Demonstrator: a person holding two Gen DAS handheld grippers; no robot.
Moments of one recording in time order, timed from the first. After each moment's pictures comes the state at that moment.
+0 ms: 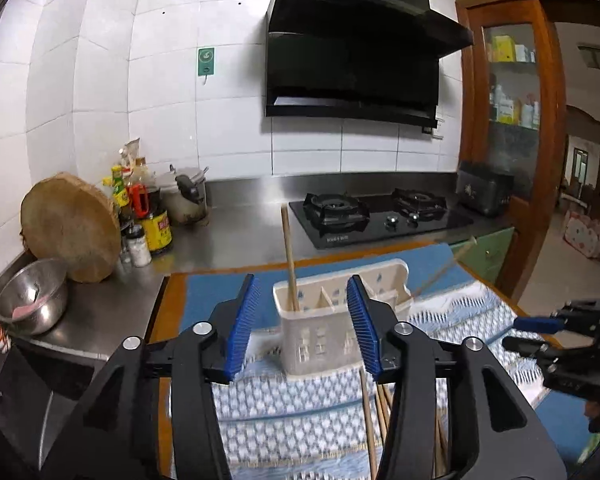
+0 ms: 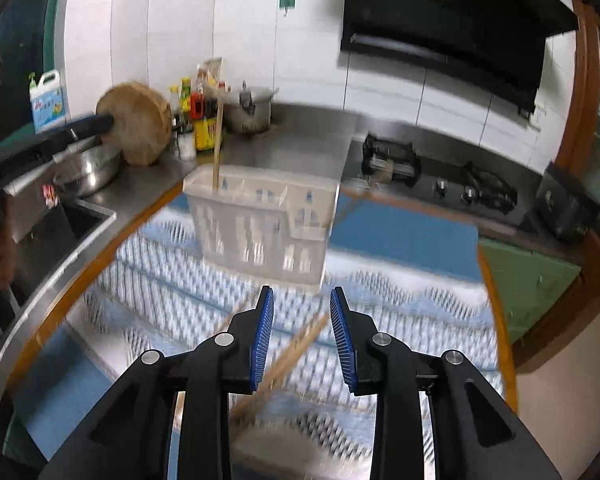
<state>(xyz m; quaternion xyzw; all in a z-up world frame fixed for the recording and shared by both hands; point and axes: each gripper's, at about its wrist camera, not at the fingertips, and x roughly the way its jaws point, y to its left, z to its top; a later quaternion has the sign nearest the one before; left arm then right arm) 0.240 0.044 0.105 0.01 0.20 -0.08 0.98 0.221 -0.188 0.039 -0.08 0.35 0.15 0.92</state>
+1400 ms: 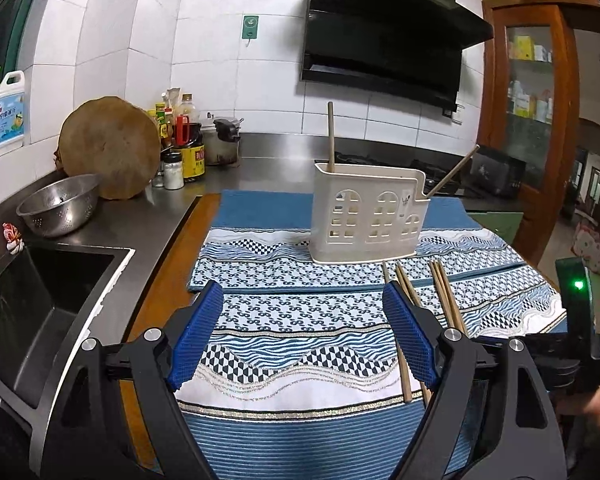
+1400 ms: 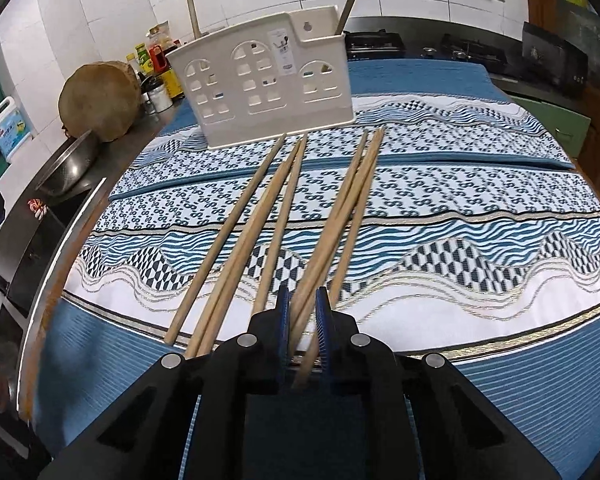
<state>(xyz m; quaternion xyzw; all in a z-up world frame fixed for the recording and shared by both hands) 0.137 0.091 -0.003 -0.03 0.22 -0.04 0.97 0.186 -0.149 -0.088 0.06 0.44 0.10 0.89</state>
